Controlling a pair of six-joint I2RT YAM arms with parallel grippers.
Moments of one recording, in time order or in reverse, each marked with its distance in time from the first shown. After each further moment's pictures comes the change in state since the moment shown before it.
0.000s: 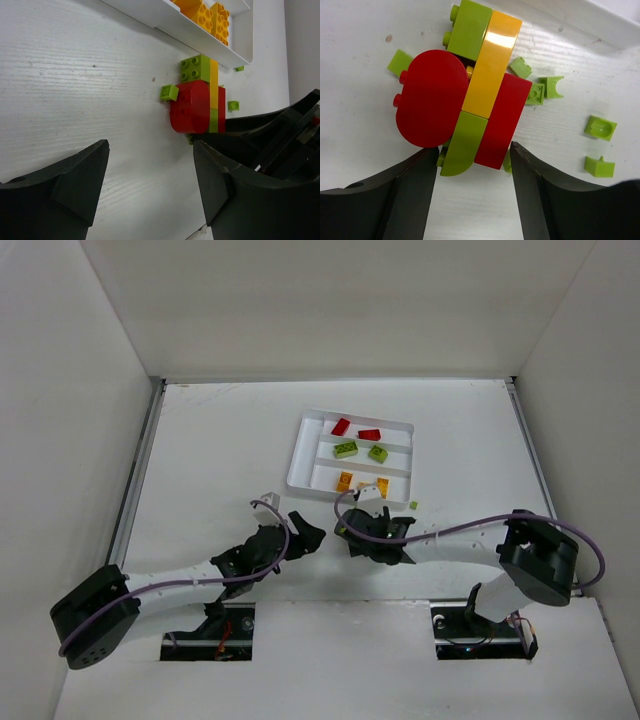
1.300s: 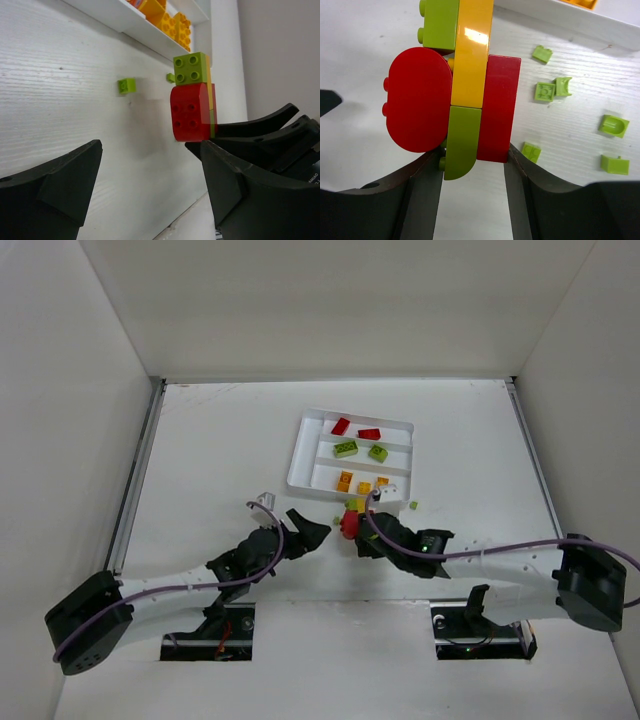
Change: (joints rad) left arm -0.001 -0.063 -0.040 0.096 0.032 -0.075; right arm 0.003 -0.270 -0.175 0.177 -0.048 0.020
